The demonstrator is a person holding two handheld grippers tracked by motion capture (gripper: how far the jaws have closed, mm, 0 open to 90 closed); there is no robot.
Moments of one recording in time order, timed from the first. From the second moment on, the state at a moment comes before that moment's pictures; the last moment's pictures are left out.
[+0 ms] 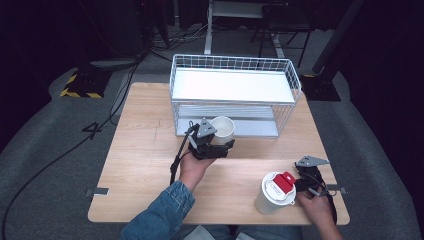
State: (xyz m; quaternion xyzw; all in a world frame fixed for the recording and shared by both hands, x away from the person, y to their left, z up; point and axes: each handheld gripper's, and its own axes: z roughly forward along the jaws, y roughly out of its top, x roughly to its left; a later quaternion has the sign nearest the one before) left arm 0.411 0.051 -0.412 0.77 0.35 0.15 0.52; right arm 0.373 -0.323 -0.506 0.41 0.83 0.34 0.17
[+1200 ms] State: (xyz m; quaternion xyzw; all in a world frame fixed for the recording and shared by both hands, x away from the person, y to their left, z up) left arm 0.481 0.025 -0.445 0.75 0.39 0.21 0.49; right arm 0.373 -0.323 -0.506 0.41 0.83 0.34 0.17
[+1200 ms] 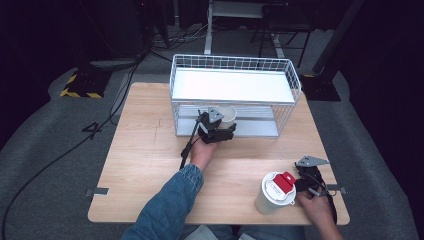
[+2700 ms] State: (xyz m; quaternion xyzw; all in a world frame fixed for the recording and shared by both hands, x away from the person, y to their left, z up) left arm 0.536 0.003 -0.476 0.74 0.44 0.22 0.46; right arm 0.373 -0.323 -0.506 0.41 0.83 0.34 0.17
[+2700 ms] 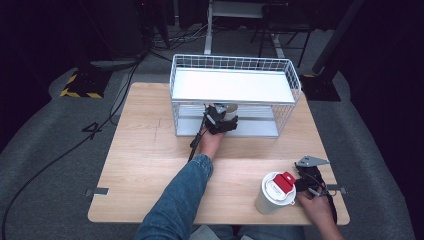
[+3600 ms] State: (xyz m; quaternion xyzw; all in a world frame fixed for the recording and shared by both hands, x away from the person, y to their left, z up) left arm 0.534 0.005 -0.473 0.74 0.43 0.22 0.47; right arm 0.373 -0.323 -0.506 0.41 0.83 0.34 0.17
